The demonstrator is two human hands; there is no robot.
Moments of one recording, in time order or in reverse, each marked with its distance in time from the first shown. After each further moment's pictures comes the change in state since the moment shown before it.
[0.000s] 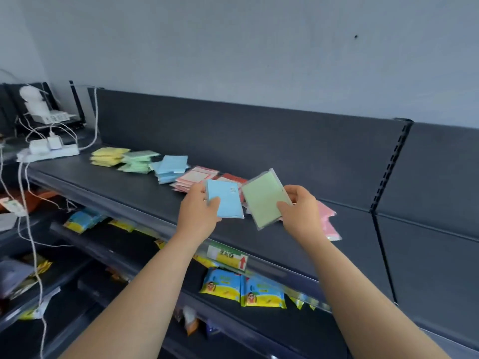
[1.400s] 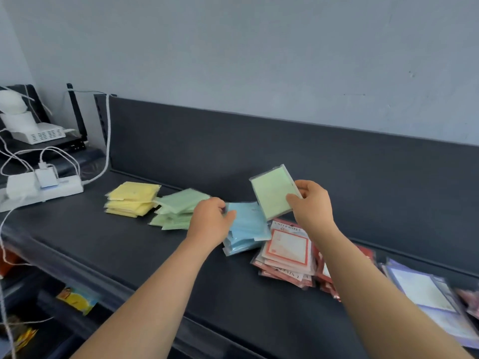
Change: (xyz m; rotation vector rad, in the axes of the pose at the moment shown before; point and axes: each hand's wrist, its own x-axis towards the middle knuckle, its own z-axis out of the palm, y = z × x) left_hand 0.309 -0.135 -0.110 0.360 -0.119 0.041; right_hand 0.210 -0.071 0.279 -0.059 0.114 0.024
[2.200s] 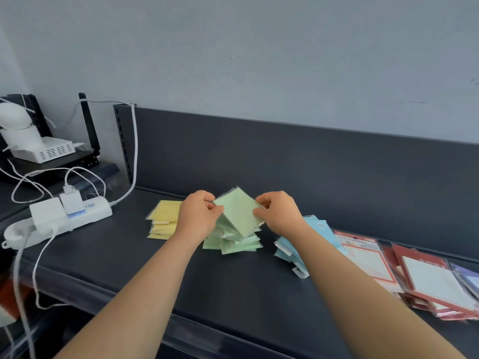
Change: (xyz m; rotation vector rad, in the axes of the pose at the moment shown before) left_hand 0.091 -0.107 -0.107 -0.117 0.002 0.024; right_hand -0.008 -0.067 0.174 -0.381 -0.269 -0.054
